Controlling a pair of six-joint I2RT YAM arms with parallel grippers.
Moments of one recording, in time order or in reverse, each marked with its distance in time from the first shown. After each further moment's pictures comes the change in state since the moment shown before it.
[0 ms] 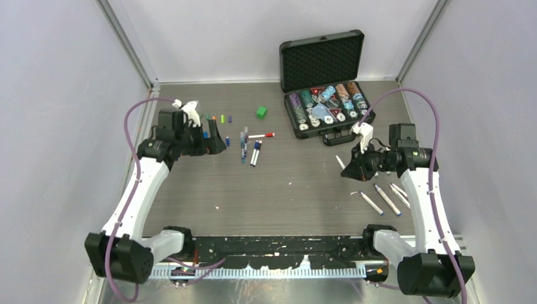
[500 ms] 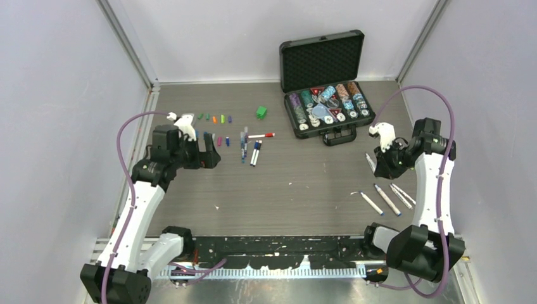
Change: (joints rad) left arm 0.010 -0.241 -0.179 0.000 -0.061 0.061; right arm -0.269 0.123 0.130 -0.175 0.304 -0.331
